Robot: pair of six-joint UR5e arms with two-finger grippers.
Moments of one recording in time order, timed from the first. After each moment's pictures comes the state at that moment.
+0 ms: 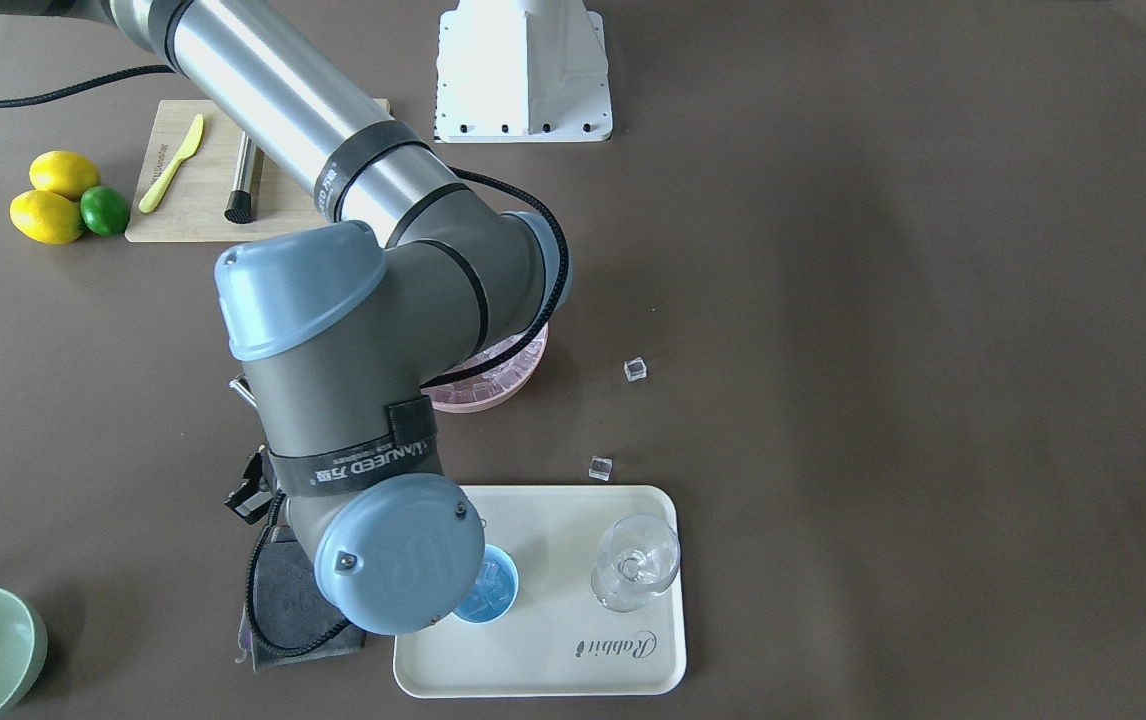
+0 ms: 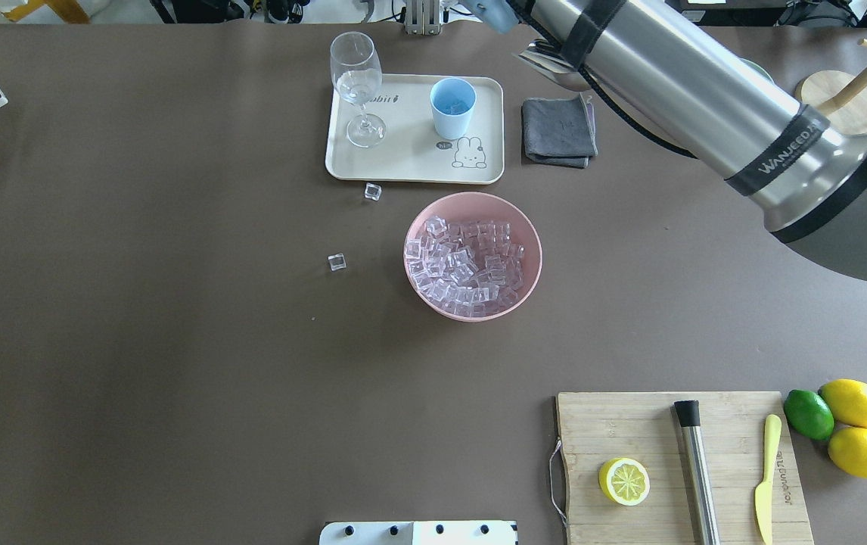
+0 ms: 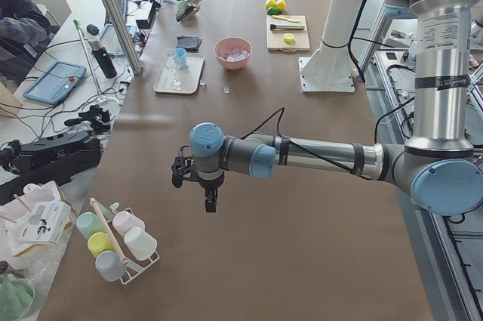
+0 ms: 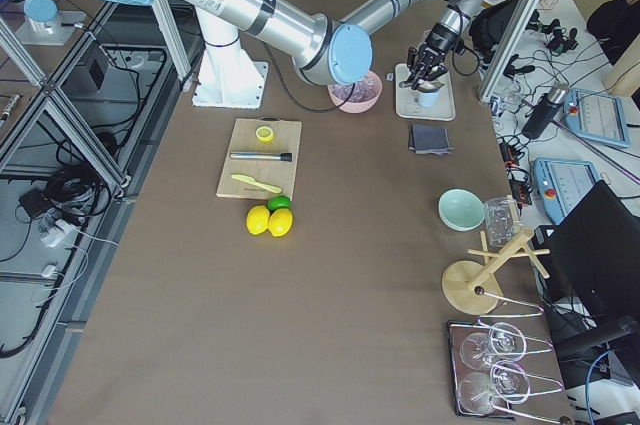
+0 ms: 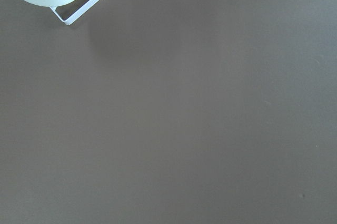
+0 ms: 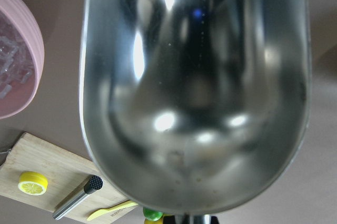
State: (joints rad) left arm -1.47 -1.51 -1.70 -1.69 -2.36 -0.24; right arm 1.00 -0.33 0.96 -2.48 2.03 -0.42
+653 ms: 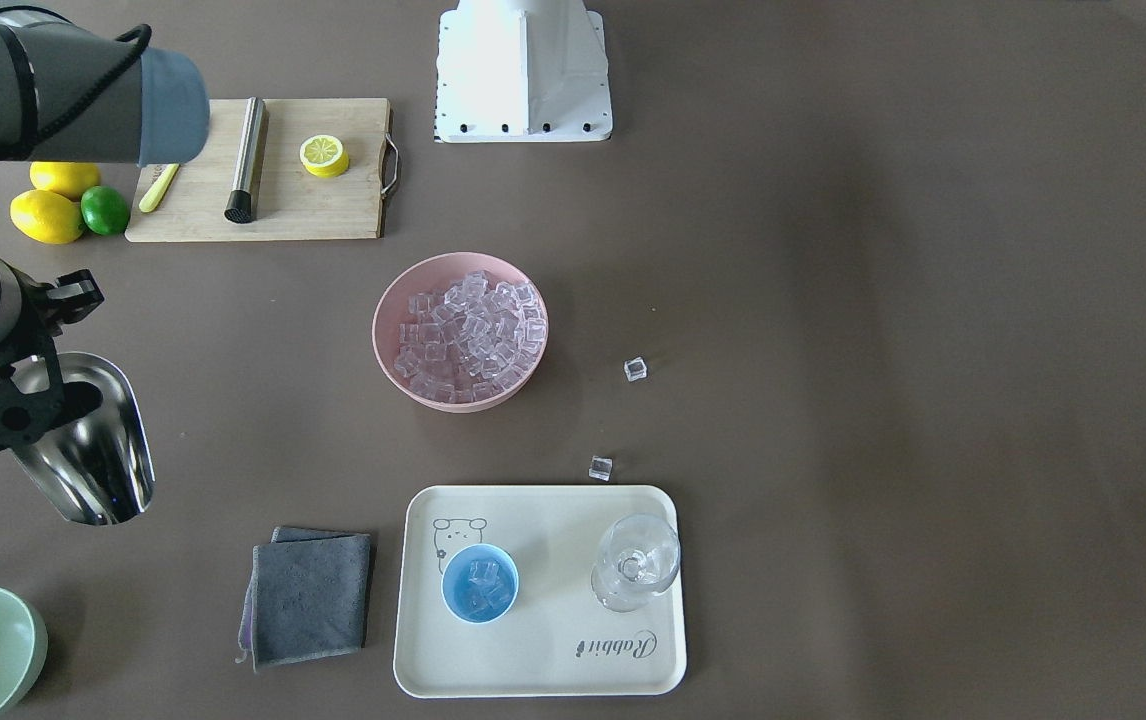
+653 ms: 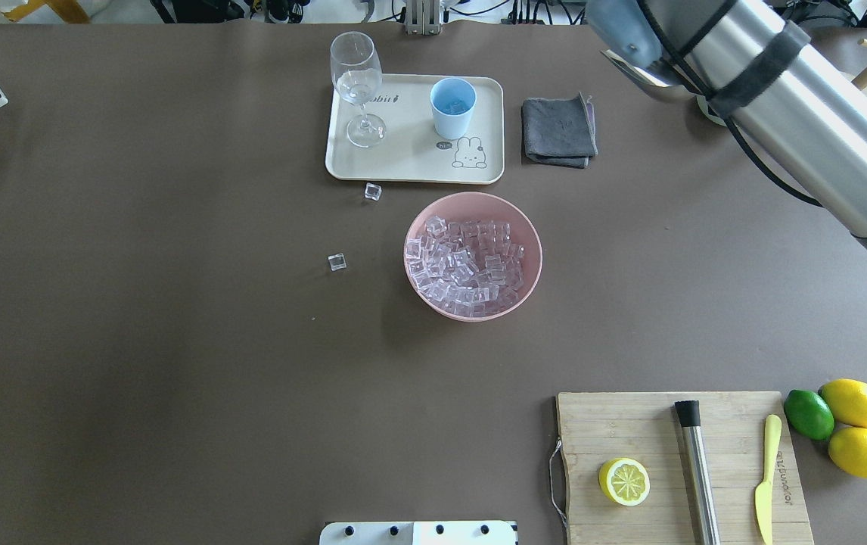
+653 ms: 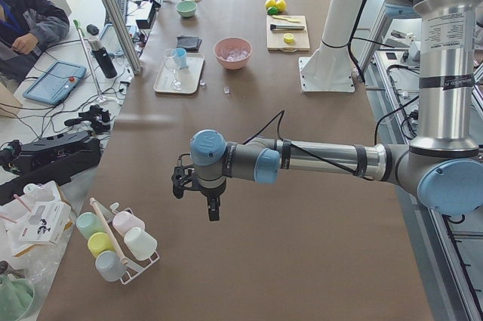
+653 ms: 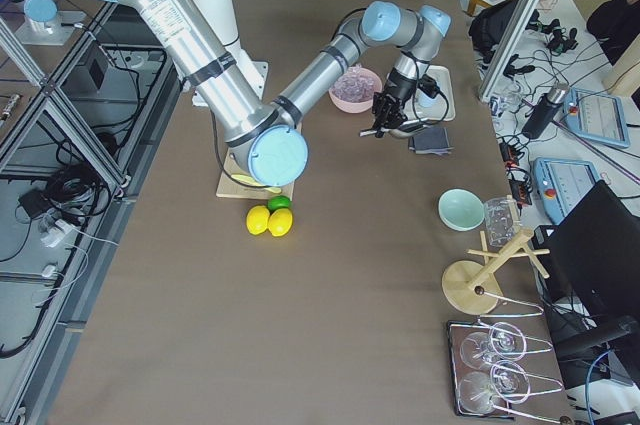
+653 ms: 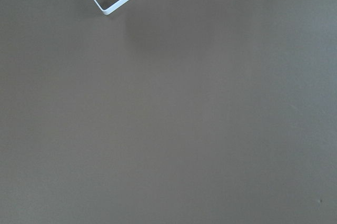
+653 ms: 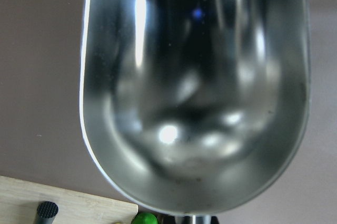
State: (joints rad) left arm -1.52 -1.50 -1.69 -1.66 -2.36 -0.25; right arm 1.08 -0.95 1.74 -2.46 2.09 -0.07
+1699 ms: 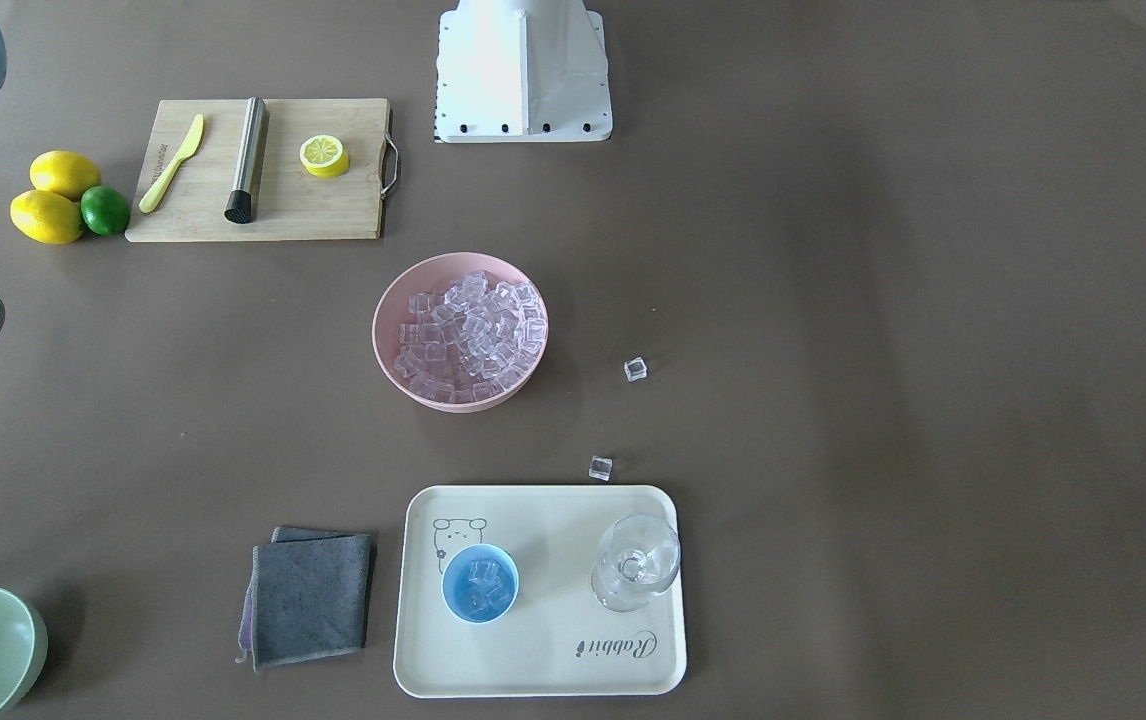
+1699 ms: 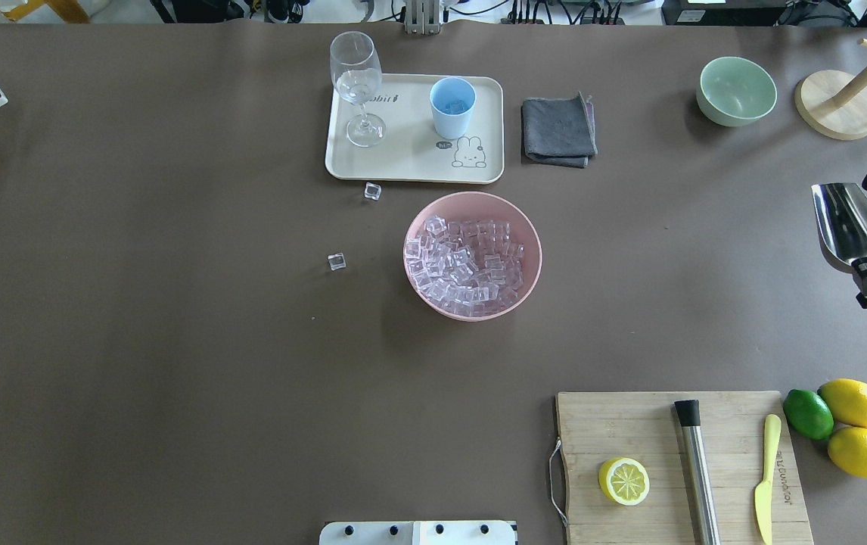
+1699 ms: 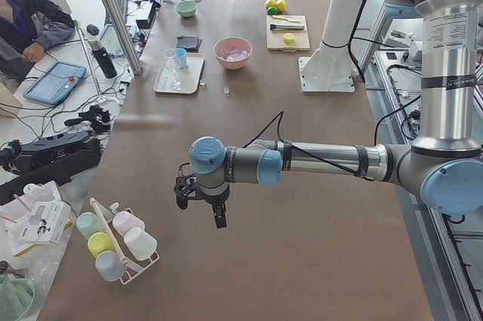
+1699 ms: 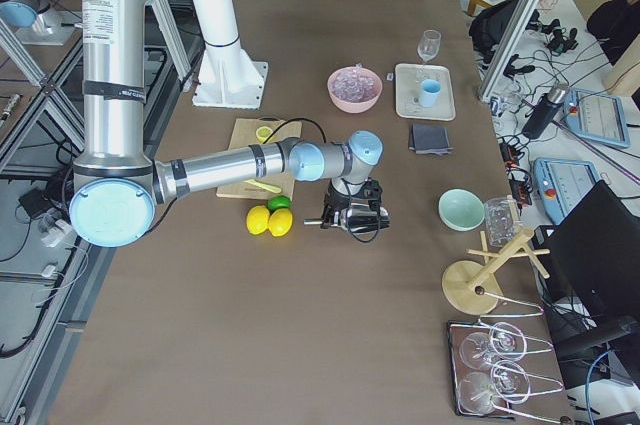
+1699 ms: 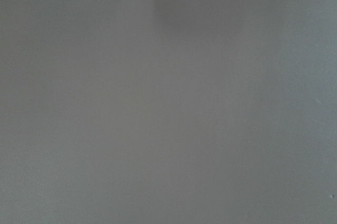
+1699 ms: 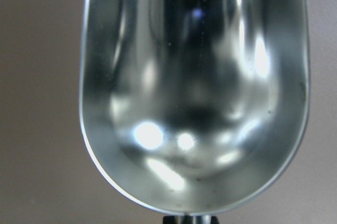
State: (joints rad) left arm -1.54 -1.49 -1.68 -1.57 -2.37 -0.25; right arm 1.09 -1.62 1.78 -1.67 2.28 0.31
